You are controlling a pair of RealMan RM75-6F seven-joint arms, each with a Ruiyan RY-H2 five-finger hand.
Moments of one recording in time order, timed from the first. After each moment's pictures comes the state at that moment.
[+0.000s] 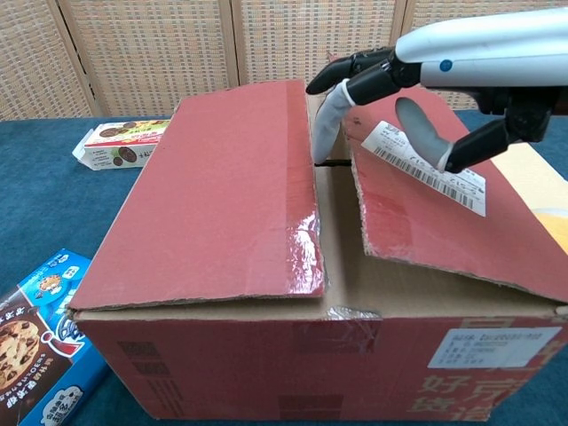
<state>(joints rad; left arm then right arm) -0.14 -0.97 -0.01 -1.89 1.33 1.32 0.19 0.79 -1.05 0.09 -1.84 -1.89 0.97 0.16</state>
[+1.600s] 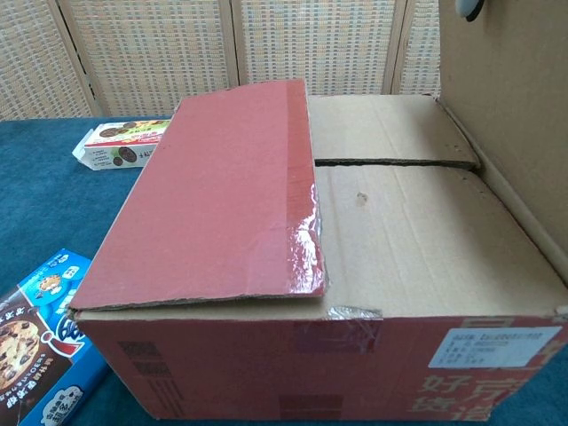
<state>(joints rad) -0.17 -0.96 -0.03 -1.94 1.36 1.33 0.24 0.68 -0.78 0.11 -1.85 -1.80 1.17 0.10</state>
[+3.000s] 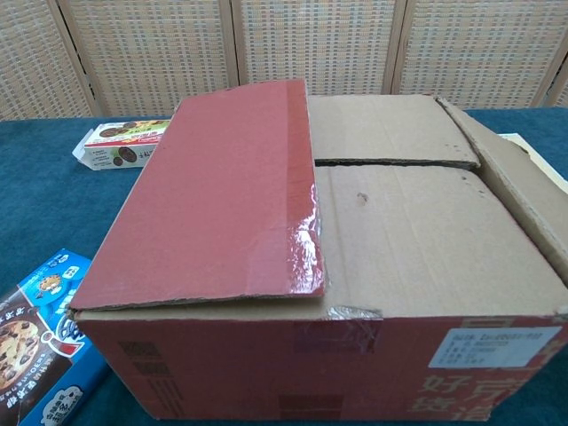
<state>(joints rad) -0.23 -0.89 -0.03 -1.97 1.53 1.30 0.21 0.47 -0.75 0.12 -1.71 -1.55 1.26 0.09</state>
